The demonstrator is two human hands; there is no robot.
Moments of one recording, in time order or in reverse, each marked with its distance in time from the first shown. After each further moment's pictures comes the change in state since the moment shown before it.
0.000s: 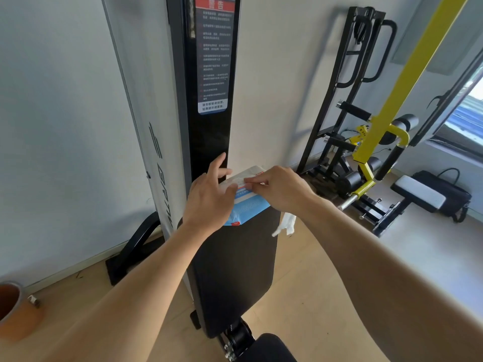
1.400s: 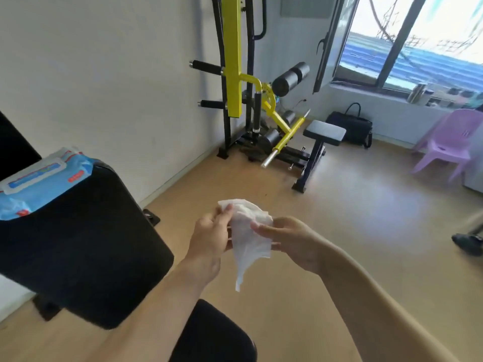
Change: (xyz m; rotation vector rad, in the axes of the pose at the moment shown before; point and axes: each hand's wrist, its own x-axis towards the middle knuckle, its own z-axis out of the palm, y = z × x) left_hand -0.187 0.232 0.231 -0.717 -0.523 -0.660; right_hand -0.307 0.292 -0.028 1.234 -0.132 0.384
